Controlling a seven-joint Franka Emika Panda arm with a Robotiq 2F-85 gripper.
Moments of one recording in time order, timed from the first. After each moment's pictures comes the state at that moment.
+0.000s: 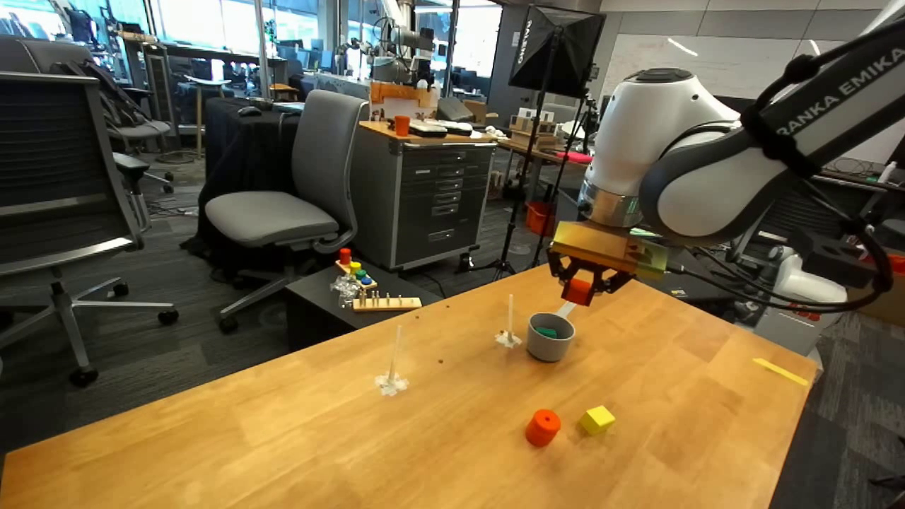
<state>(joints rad) 0.34 0.56 -0.27 -1.96 -0.23 2.62 1.35</state>
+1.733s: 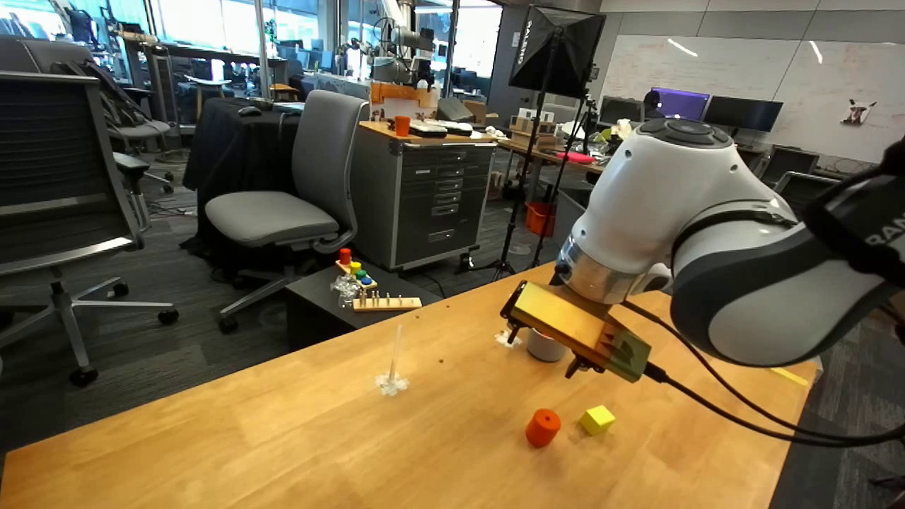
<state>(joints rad) 0.57 0.59 -0.29 -2.12 -0.23 2.92 1.69</state>
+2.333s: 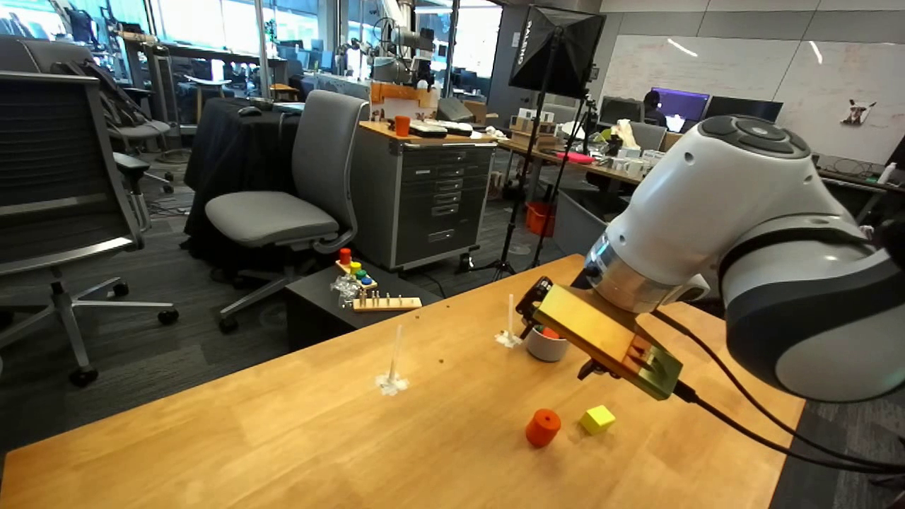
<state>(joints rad) 0.80 0.54 -0.49 -2.26 -0.22 3.05 1.78</state>
